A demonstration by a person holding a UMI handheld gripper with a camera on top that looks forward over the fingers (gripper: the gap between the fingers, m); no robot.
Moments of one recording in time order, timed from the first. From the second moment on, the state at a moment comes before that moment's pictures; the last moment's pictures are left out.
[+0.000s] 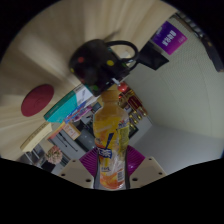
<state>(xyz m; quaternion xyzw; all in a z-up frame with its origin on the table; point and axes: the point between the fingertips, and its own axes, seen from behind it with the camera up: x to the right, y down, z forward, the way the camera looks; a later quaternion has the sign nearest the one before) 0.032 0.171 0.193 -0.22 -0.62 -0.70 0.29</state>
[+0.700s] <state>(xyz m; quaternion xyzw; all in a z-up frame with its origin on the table) 0.070 0.166 0.107 -0.74 -0.03 0.06 0.67</state>
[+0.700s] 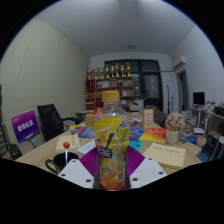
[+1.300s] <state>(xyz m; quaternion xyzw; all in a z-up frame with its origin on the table) 0.092 0.104 0.108 -0.76 -0.02 0.08 0.65</state>
